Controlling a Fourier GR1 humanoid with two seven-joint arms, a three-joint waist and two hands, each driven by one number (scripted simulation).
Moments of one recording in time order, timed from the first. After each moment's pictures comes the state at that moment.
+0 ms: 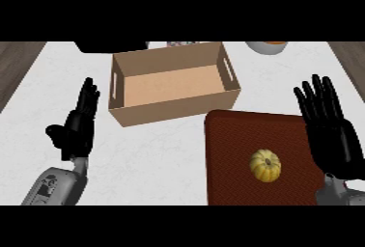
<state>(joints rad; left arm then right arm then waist) -0.21 0.28 -0.21 -1.41 0.19 0.42 -0.07 -0.07 -0.20 -0.01 -1.72 -0.40 0.01 -0.11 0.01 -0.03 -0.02</state>
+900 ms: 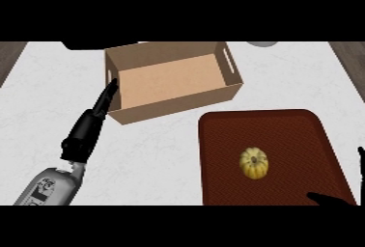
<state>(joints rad) -0.23 0.39 -0.35 -1.50 0.13 0.23 -0.05 0.28 -0.51 0.08 -1.51 0.49 -0.50 0.27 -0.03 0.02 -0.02</state>
